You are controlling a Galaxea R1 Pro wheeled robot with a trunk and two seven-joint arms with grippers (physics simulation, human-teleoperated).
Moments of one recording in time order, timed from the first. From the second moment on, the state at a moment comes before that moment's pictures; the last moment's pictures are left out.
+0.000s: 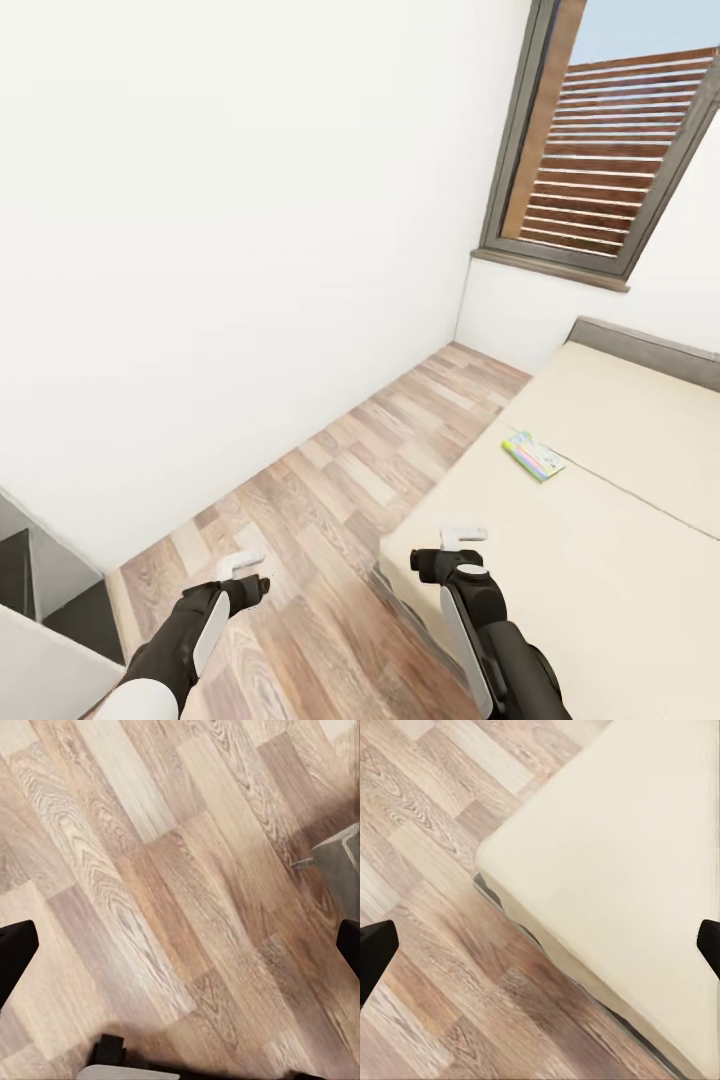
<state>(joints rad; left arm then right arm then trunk) -0.51 -0.06 0.21 -0.67 0.05 0.46 0.06 -0.32 0.17 0.13 -1.28 -0.03 0.70 -0.29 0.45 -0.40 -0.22</state>
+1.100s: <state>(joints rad) -0.51 -0.06 0.21 -0.67 0.05 0.46 0.06 -0.32 0.17 0.13 -1.27 -0.03 0.69 -0.29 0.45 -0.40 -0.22</state>
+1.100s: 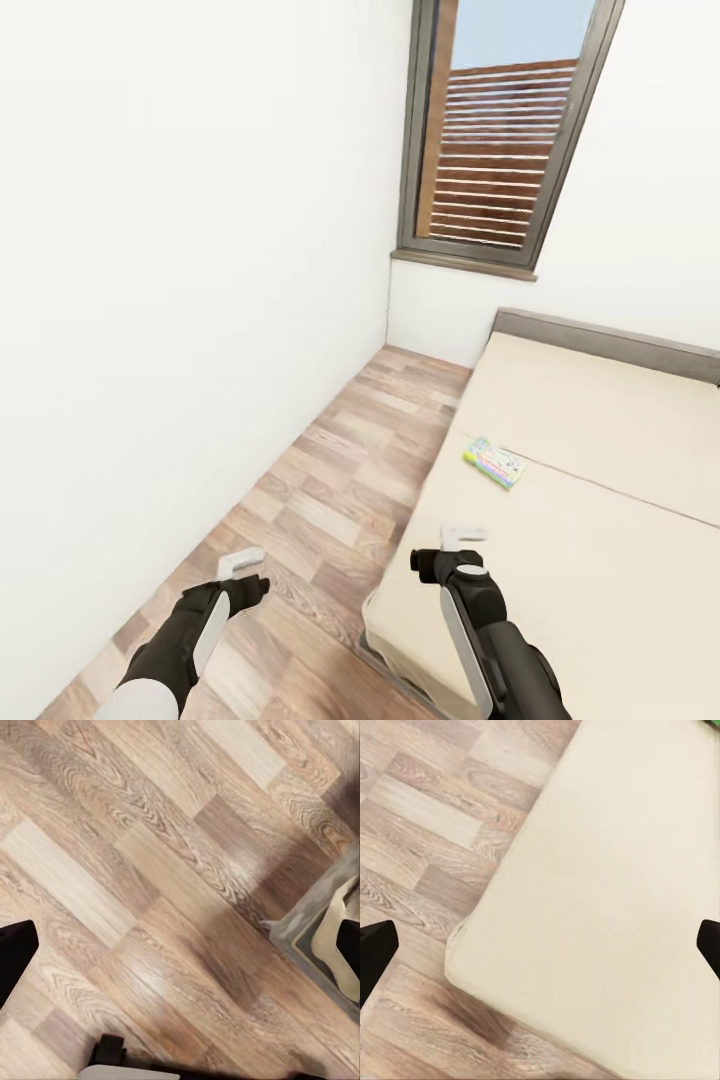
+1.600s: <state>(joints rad) -0.51 -0.06 0.21 -0.67 0.05 0.45 0.06 -0.32 0.17 0.13 -1.27 -0.03 0.69 -0.29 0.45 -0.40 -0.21</state>
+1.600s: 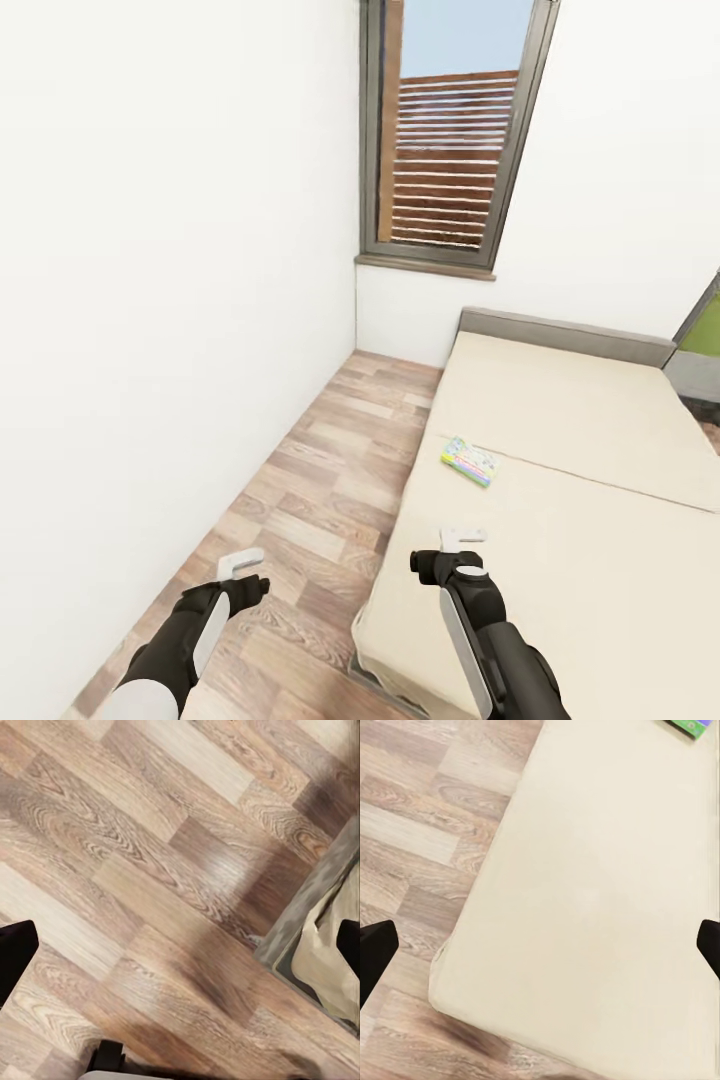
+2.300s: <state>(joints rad) -0.51 -0.06 0.21 -0.67 0.05 0.45 0.06 -0.32 0.17 0.13 -1.27 -0.03 0.69 -0.29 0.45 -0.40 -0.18</state>
